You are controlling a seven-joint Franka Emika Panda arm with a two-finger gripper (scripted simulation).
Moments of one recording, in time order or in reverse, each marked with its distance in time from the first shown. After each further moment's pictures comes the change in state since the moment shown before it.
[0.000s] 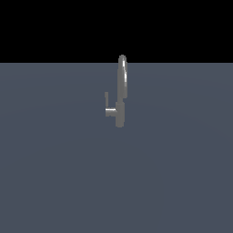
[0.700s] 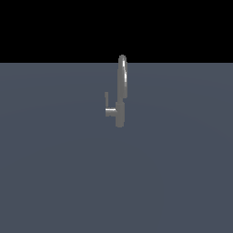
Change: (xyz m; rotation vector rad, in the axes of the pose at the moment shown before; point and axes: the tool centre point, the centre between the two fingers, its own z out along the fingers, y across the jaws) arm 0.009 -0.017 -0.054 -0.069 0.178 0.216
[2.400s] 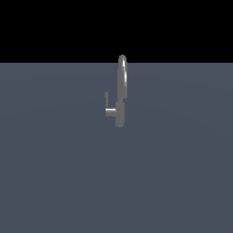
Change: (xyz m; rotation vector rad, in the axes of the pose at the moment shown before) arm 0.111 -0.161 -0.021 -0.307 0.553 0.698
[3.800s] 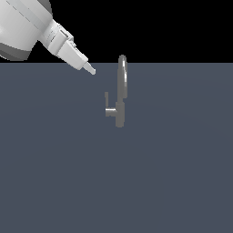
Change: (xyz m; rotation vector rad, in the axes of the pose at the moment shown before) arm -0.086 -0.112 0.338 -0.316 0.060 0.371
